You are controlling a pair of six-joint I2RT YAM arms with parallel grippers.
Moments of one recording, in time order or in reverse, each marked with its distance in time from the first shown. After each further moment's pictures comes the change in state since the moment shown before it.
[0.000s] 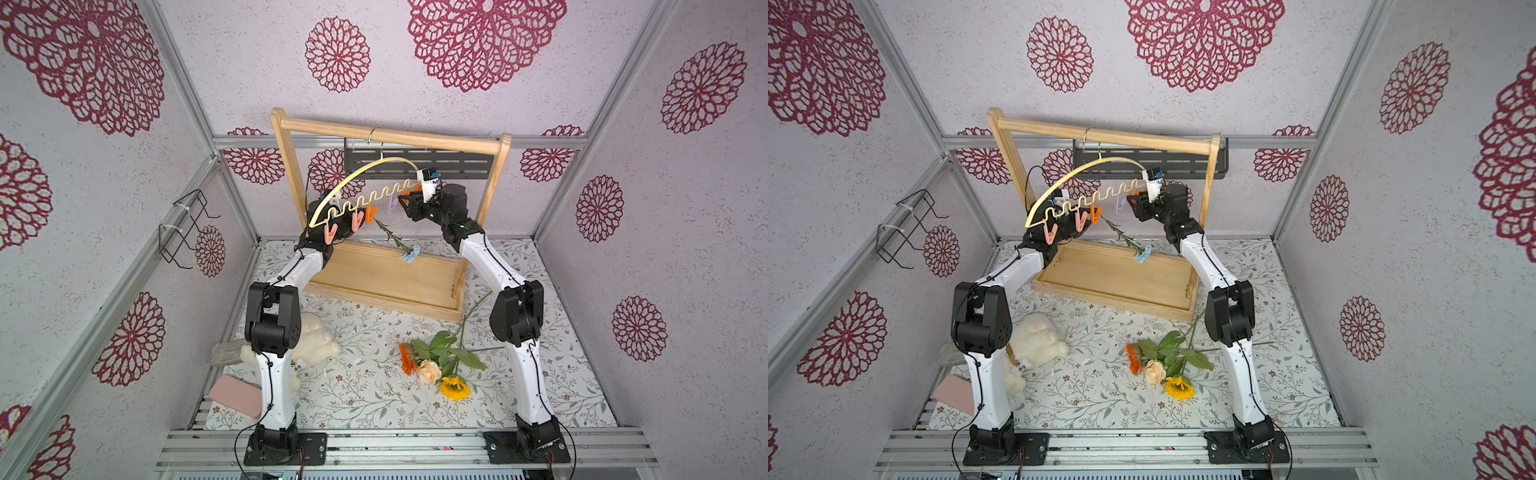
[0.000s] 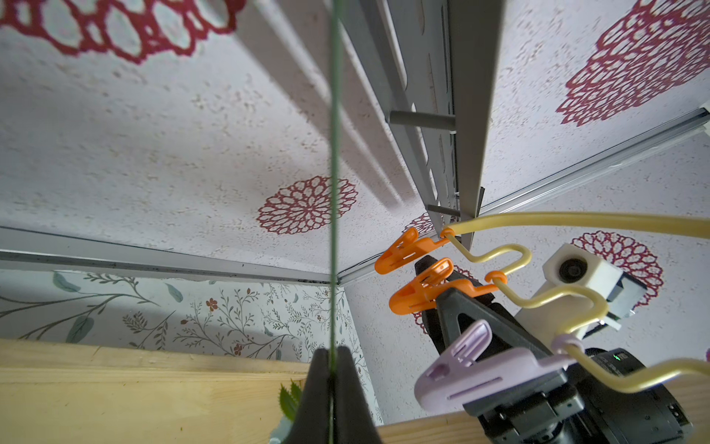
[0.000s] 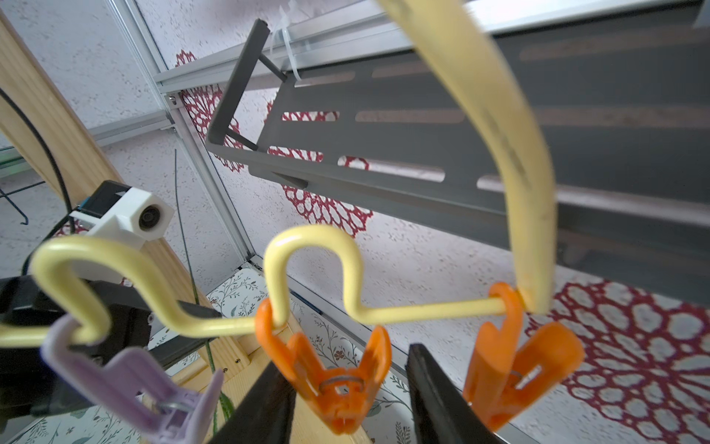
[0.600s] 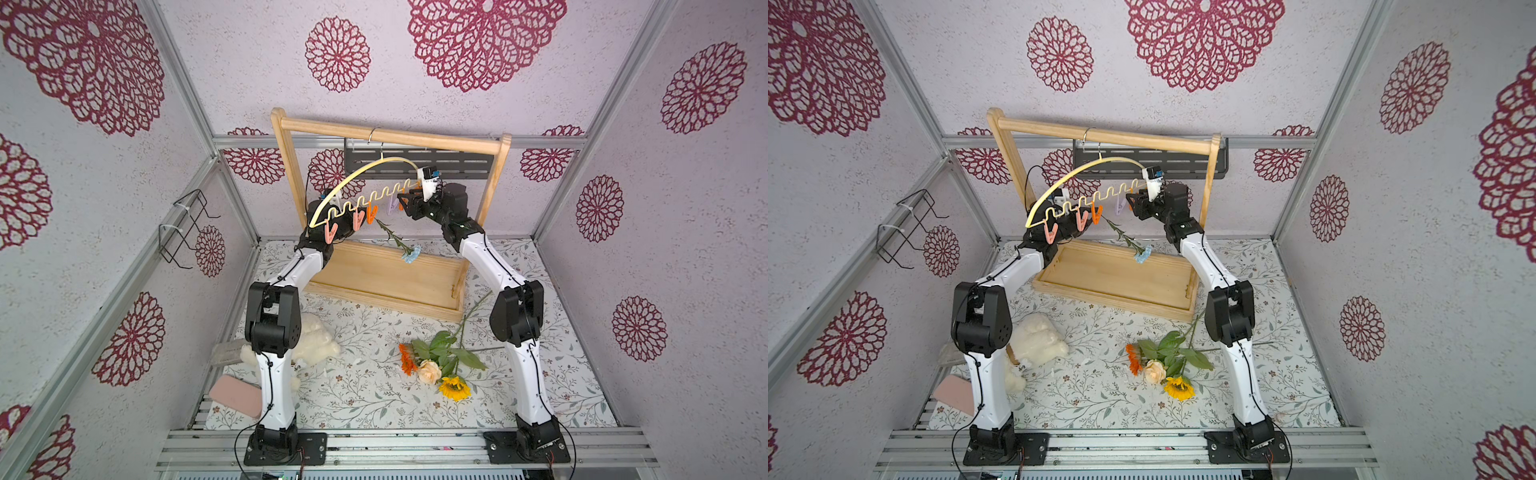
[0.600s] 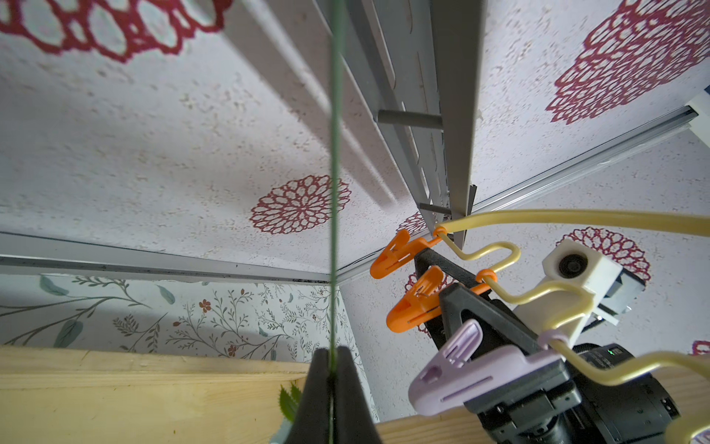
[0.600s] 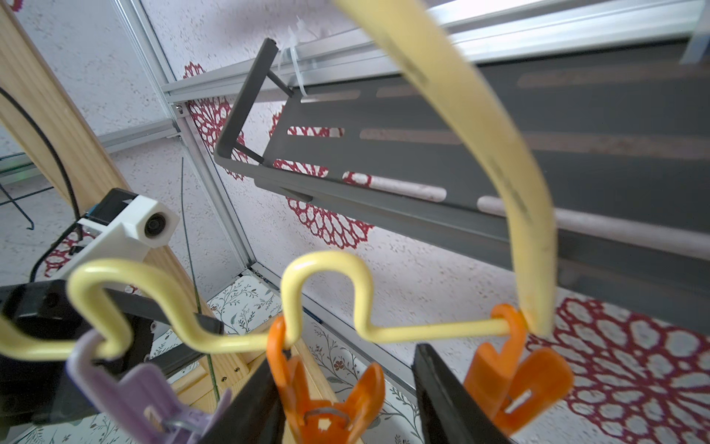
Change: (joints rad) left arm 0.000 0.002 0.000 0.019 0.014 -0.008; right arm -0.001 0.000 0.004 0.028 -0.004 0.003
